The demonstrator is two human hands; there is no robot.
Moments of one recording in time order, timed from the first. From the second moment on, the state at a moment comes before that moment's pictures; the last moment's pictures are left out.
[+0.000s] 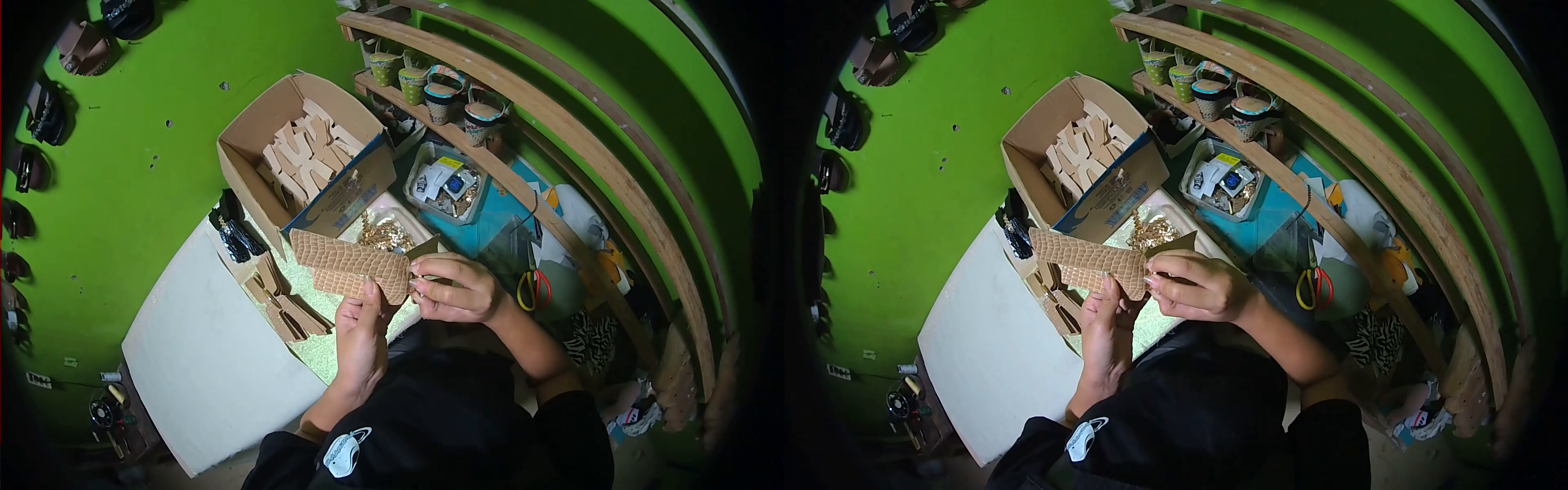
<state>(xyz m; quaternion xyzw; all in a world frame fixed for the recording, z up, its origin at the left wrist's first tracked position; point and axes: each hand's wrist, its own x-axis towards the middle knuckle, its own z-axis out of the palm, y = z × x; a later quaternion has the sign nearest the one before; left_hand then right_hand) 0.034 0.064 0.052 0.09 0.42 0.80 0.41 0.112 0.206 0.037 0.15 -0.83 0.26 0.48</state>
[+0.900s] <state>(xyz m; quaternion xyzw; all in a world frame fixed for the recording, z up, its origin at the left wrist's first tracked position) 0.033 0.061 0.019 0.20 0.53 0.77 0.30 0.123 0.169 0.016 -0.12 -0.61 0.70 0.36</state>
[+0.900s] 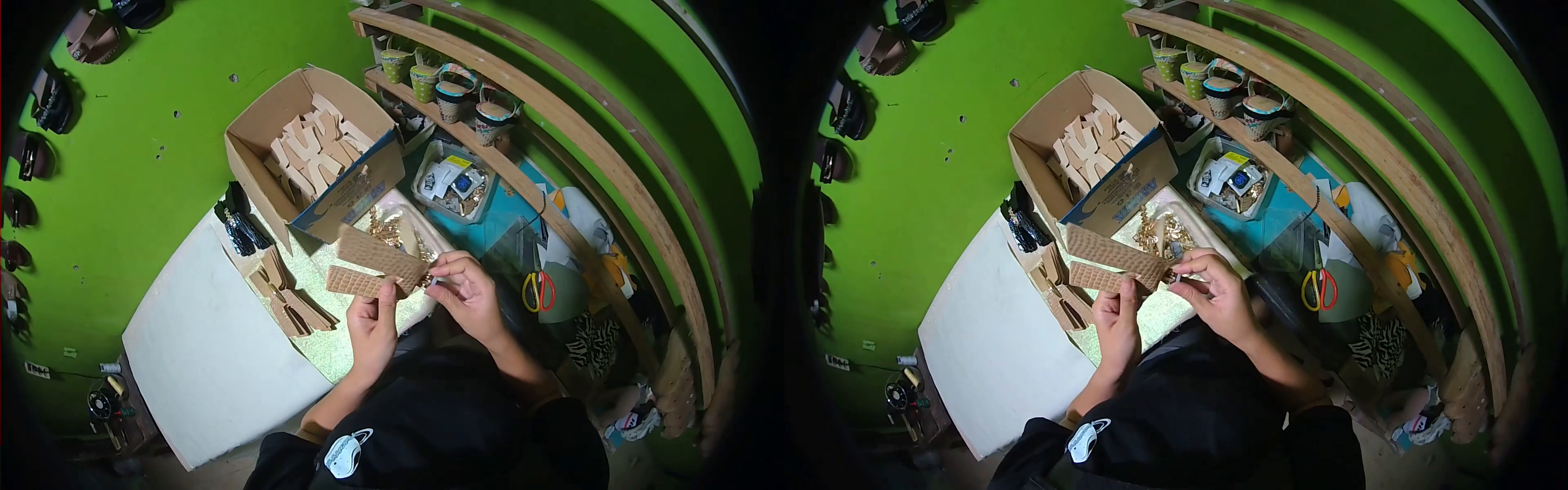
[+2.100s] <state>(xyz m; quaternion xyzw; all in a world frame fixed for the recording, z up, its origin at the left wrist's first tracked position) 0.021 0.086 0.003 0.16 0.53 0.78 0.30 0.111 0.178 0.025 -0.19 -0.75 0.55 0.31</state>
